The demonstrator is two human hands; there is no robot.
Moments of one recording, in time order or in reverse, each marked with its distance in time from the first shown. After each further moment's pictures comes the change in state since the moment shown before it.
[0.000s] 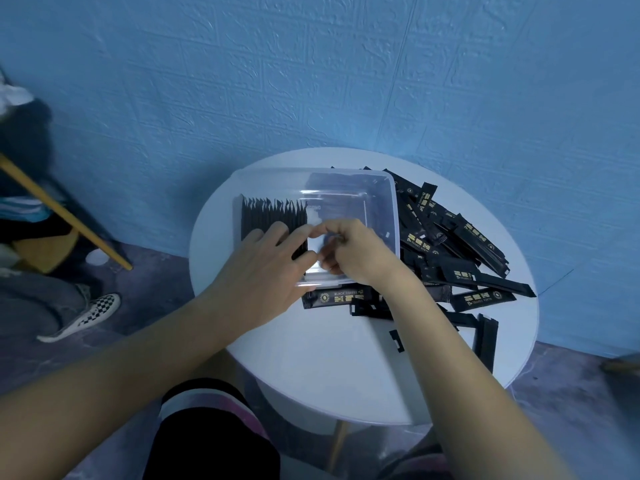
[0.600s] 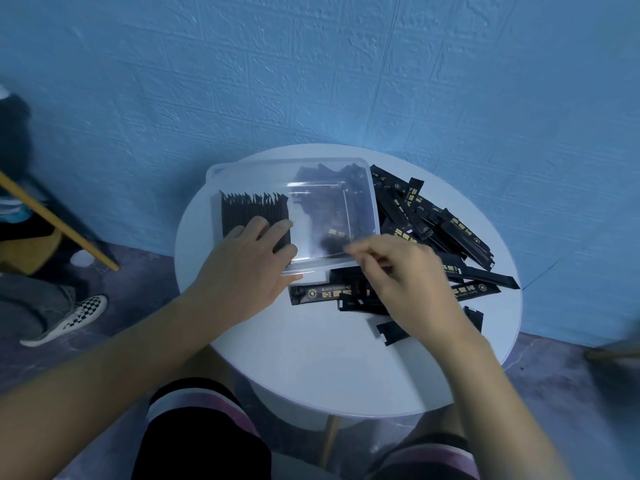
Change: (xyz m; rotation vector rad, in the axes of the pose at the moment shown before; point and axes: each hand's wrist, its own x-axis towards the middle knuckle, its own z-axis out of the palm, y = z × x) left_hand -0.001 -0.003 0.010 -0.012 0.023 -0.051; right_hand -0.094 0.016 -0.039 -0.297 0.342 -0.392
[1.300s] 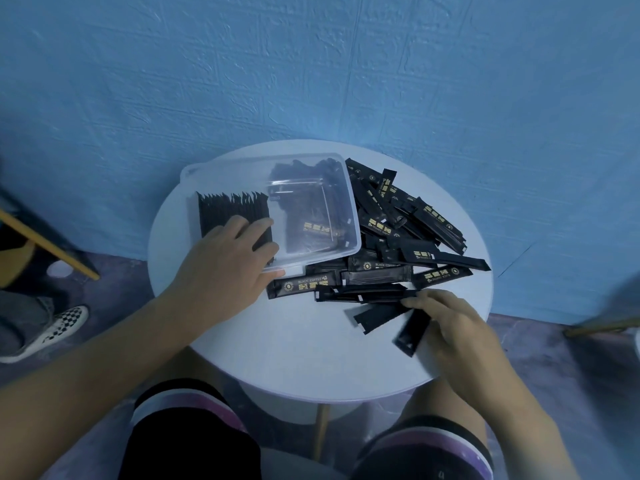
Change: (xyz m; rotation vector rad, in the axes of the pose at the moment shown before) left_hand 0.003 0.009 -0.006 -0.042 -0.005 0.018; right_hand -0.107 0.076 -0.030 -0.303 -0.007 0.189
